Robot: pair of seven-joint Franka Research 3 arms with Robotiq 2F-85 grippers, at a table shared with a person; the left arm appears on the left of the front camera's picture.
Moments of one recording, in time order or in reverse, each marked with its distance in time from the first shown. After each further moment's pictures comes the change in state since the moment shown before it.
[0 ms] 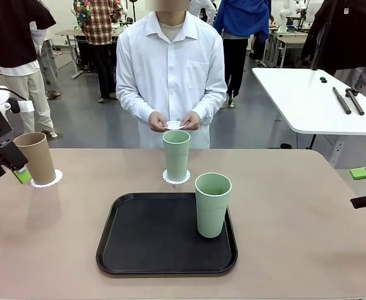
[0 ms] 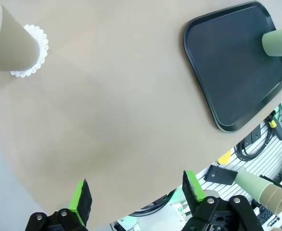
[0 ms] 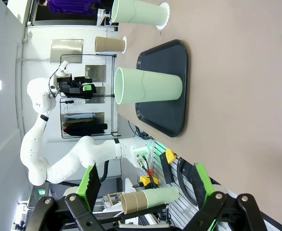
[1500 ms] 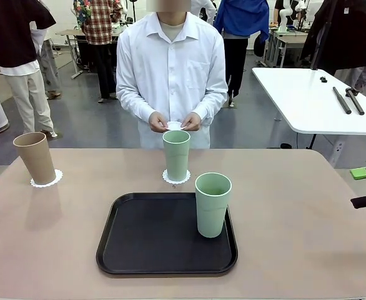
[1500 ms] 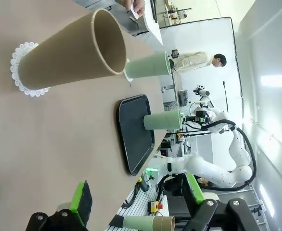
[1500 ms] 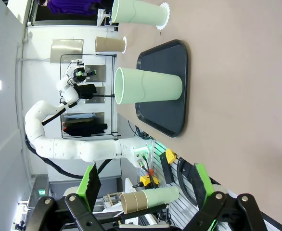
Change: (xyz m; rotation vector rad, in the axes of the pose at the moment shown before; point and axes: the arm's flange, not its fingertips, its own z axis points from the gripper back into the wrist) left arm -0.073 0.277 -0.044 -0.963 -0.361 0.358; right arm 0.000 0.000 0.000 0.000 0.000 0.000
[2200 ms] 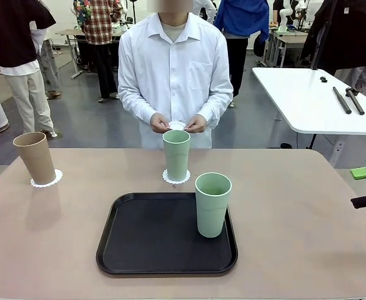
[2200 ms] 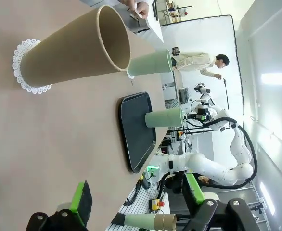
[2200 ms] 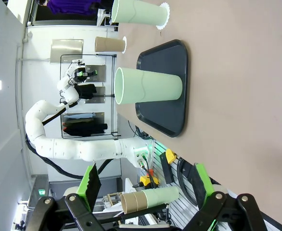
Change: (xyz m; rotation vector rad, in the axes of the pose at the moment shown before) left arm -0.001 0.004 -0.001 0.003 0.013 -0.004; right arm 0.000 0.000 0.000 0.000 0.000 0.000
